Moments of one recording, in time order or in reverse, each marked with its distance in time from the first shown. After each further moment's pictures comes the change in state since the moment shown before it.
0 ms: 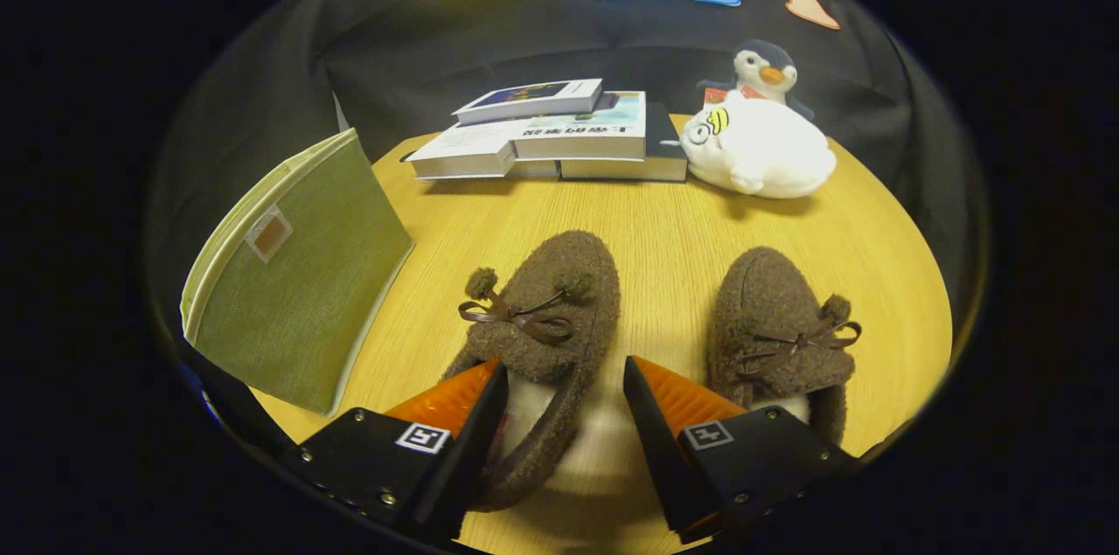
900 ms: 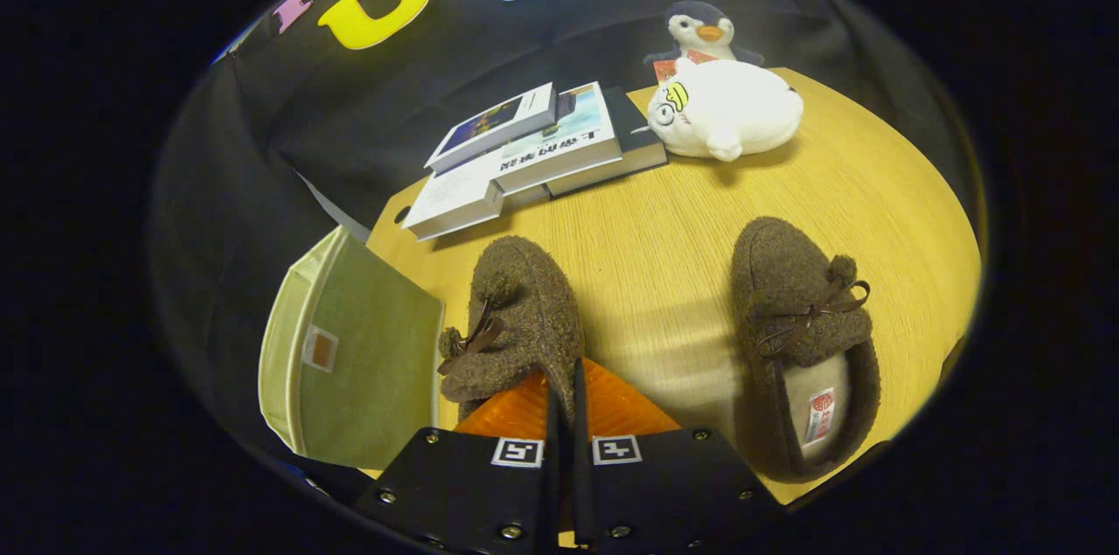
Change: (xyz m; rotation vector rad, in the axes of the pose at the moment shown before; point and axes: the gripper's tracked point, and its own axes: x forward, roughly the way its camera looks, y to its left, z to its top) arm -0.031 0.035 0.052 0.343 -0.003 0.088
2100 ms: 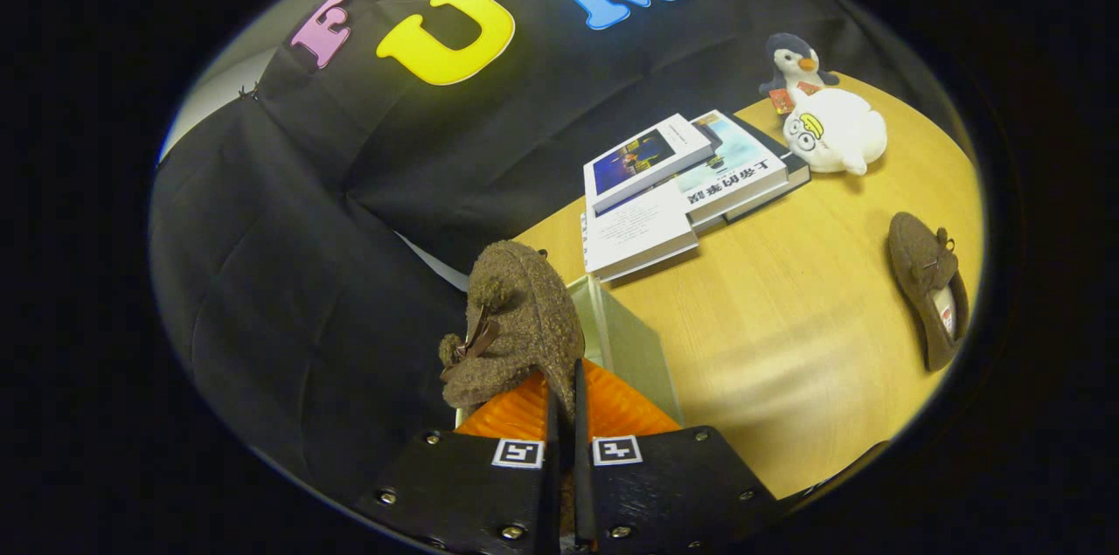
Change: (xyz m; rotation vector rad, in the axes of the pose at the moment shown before) arm -0.015 0.231 0.017 0.118 -0.080 0.196
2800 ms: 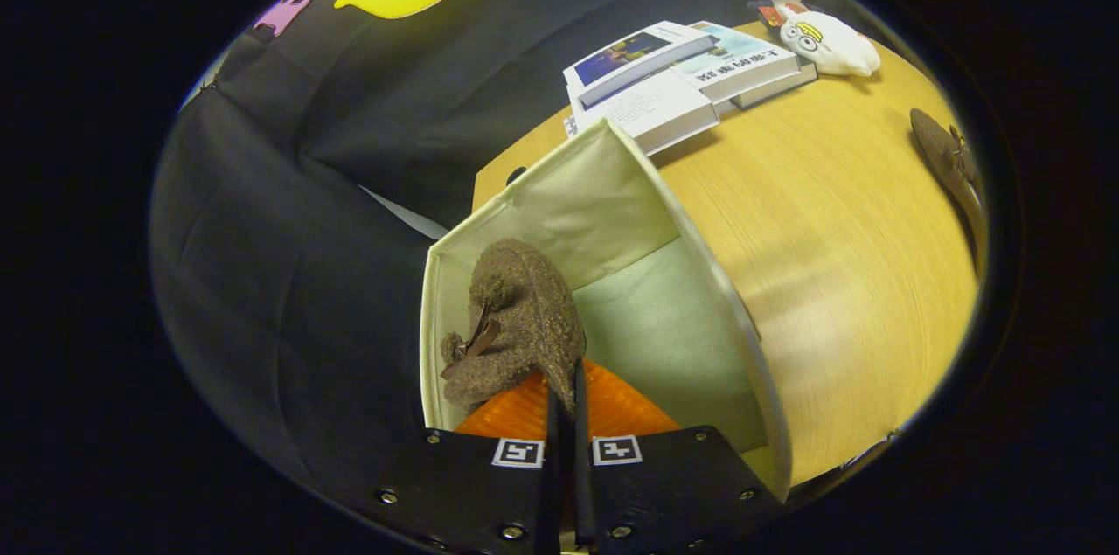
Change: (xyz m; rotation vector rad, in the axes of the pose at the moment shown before) arm 0.075 0.015 -0.104 0.084 0.185 -0.090
